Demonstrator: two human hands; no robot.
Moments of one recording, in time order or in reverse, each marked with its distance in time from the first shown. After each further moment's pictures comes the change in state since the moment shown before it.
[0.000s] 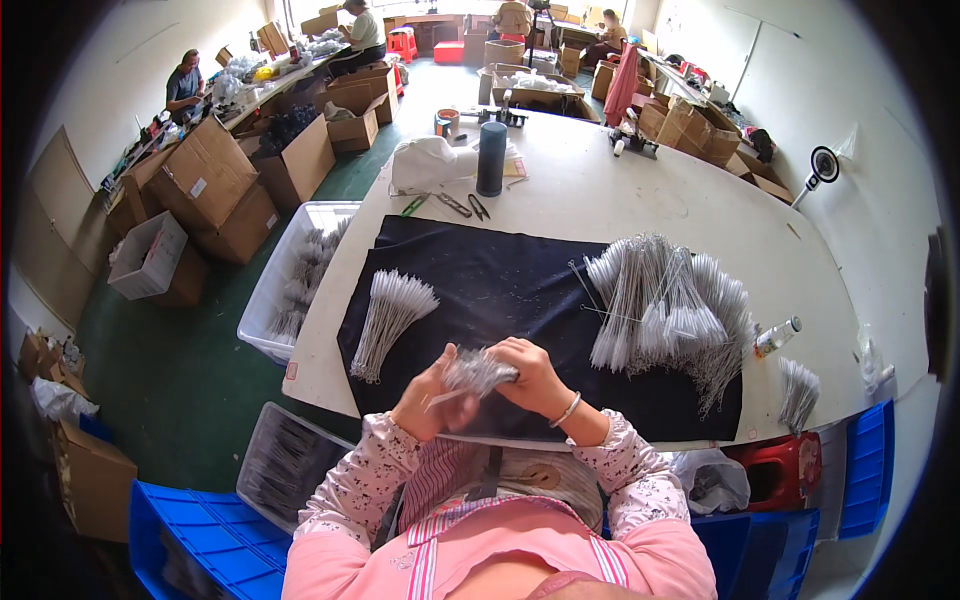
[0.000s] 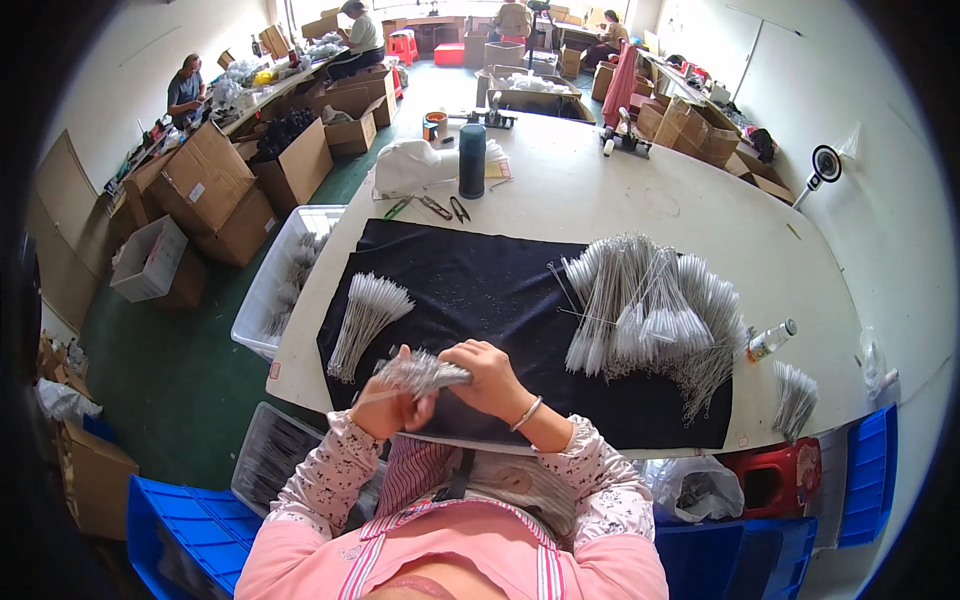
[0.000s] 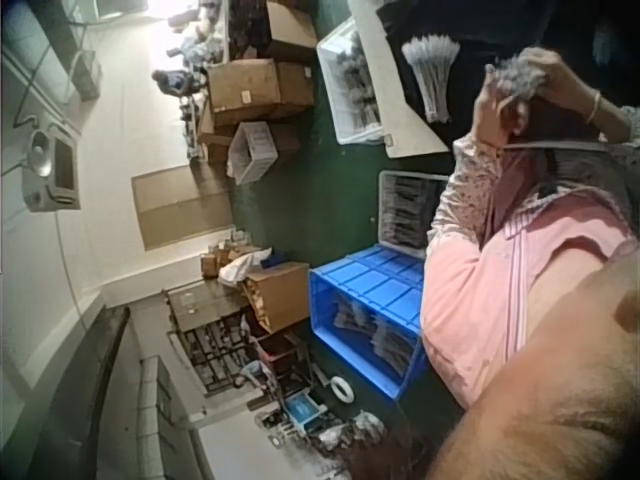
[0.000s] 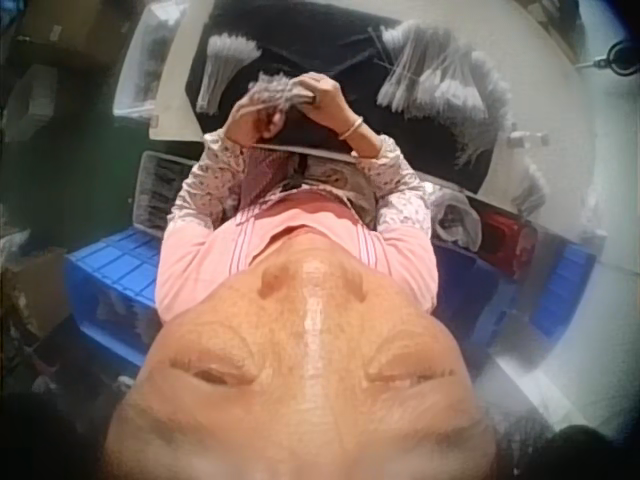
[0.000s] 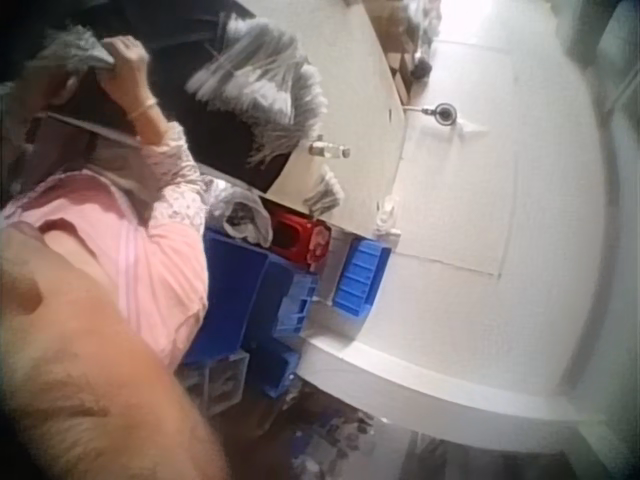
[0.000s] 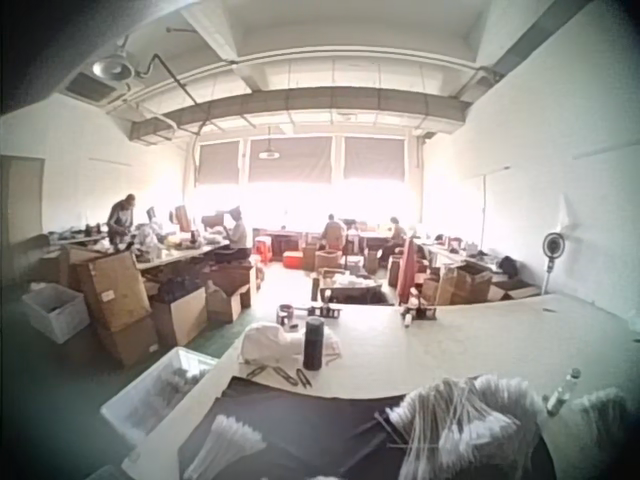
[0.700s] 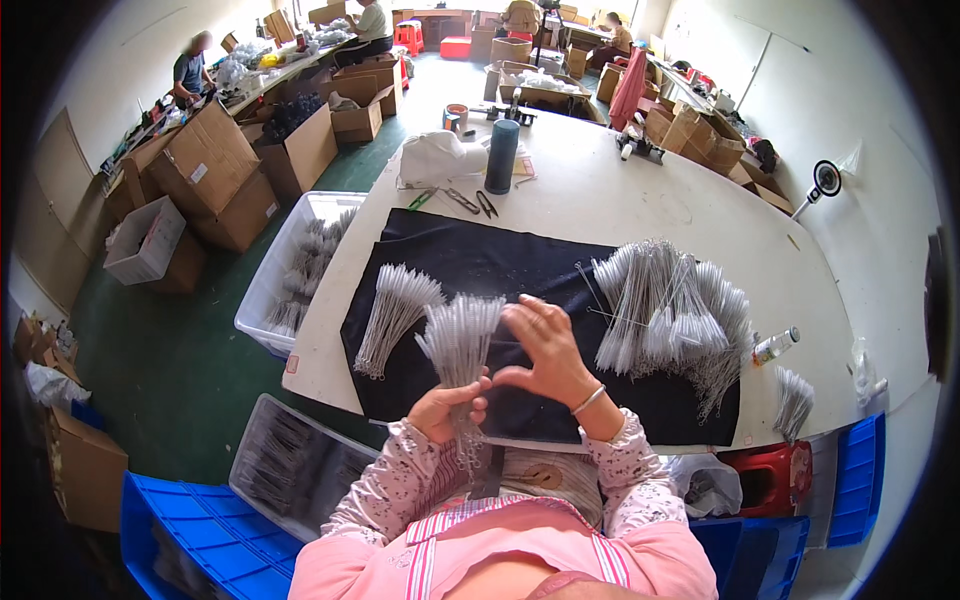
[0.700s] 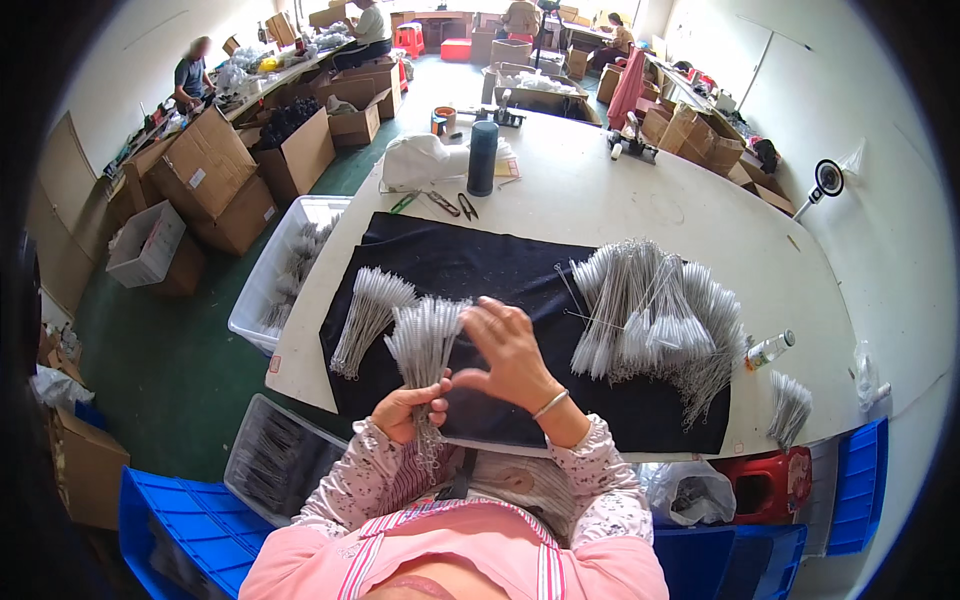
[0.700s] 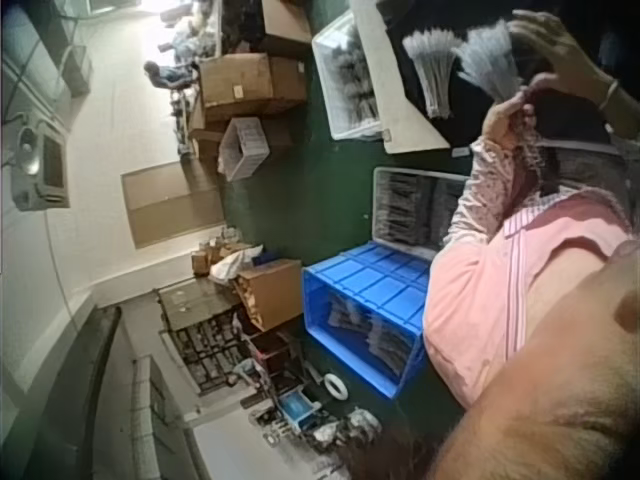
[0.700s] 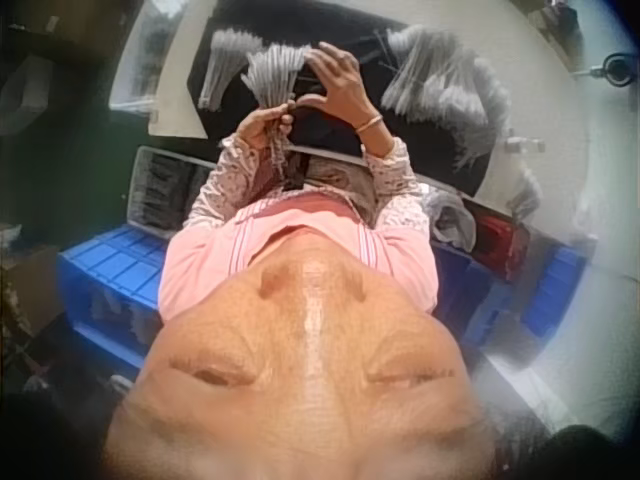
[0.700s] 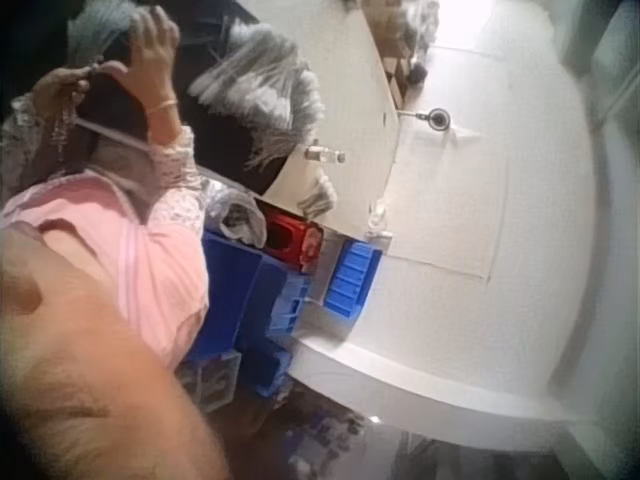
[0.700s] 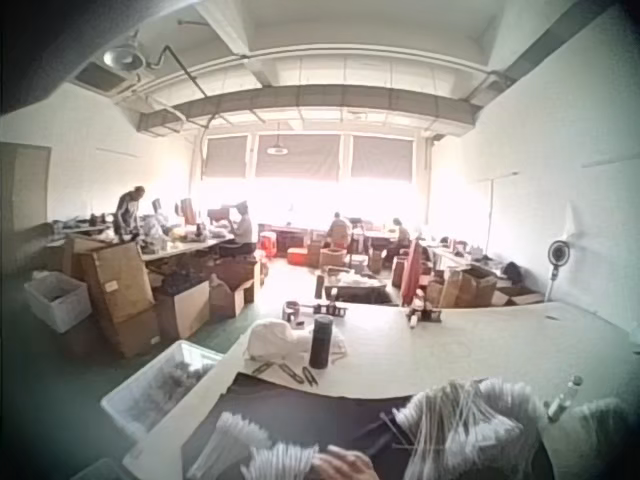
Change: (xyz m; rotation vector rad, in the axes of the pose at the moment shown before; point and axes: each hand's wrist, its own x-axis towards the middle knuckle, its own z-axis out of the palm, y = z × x) left_hand 0.001 -0.045 -0.031 -0.507 0.173 -0.020; right_hand 0.020 -0.003 -0.023 -0.572 -0.034 -0.150
